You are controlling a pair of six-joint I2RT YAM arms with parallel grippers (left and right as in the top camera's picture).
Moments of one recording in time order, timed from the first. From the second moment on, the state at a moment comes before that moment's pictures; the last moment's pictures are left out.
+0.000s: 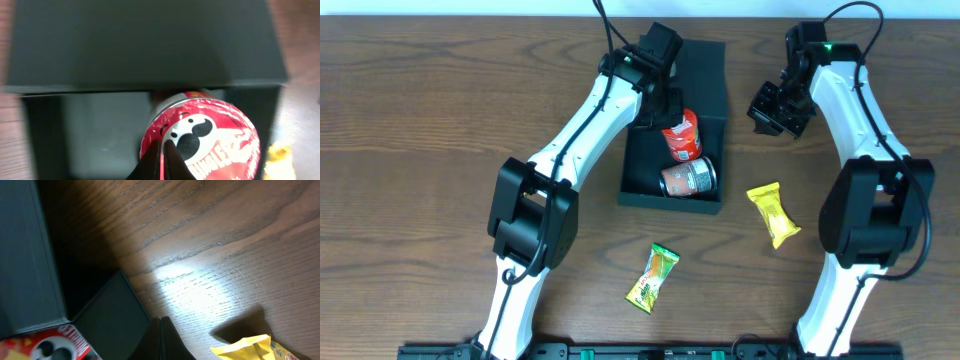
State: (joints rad) left arm -0.52 2.24 2.03 -1.01 0.18 -0.49; right arm 0.02 2.14 1.82 -1.16 -0.21 0.58
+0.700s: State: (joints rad) left arm -0.52 2.24 2.03 -1.10 -0.09 -0.48; right arm 0.02 2.14 1.82 -1.17 -0.20 0.57
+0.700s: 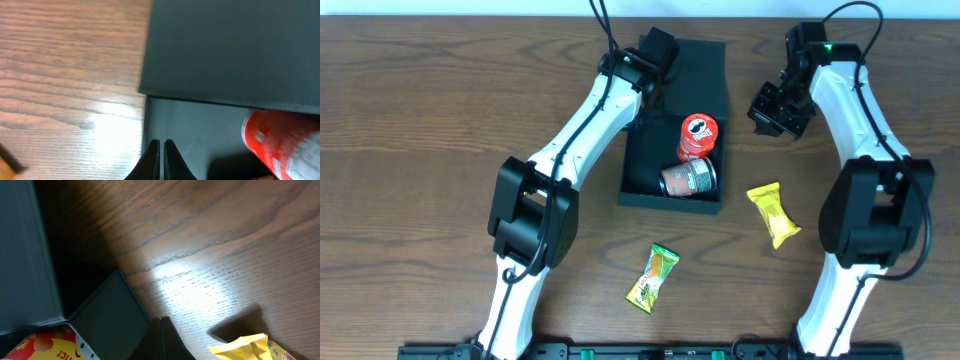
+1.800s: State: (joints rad) left arm -0.50 2.24 2.06 -0.99 0.56 -0.45; right arm 0.02 2.14 1.82 -1.17 -0.19 0.57
